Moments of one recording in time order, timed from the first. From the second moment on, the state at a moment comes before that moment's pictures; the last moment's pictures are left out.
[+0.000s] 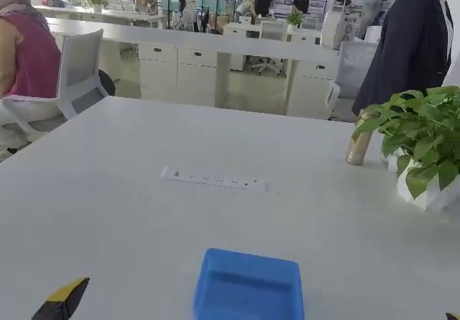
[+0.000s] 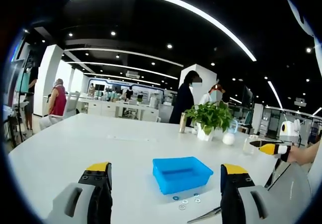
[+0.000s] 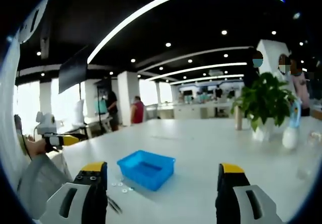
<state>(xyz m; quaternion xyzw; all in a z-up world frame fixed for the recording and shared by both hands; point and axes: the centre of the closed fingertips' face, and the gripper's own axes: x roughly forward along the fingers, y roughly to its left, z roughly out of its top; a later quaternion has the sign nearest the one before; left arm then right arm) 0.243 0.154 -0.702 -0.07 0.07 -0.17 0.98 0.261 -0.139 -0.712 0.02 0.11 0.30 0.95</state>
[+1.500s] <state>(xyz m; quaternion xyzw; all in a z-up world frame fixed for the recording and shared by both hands) 0.244 0.154 -0.708 -0.06 0.08 -0.17 0.98 0.261 -0.143 -0.713 0.01 0.11 0.29 0.95</state>
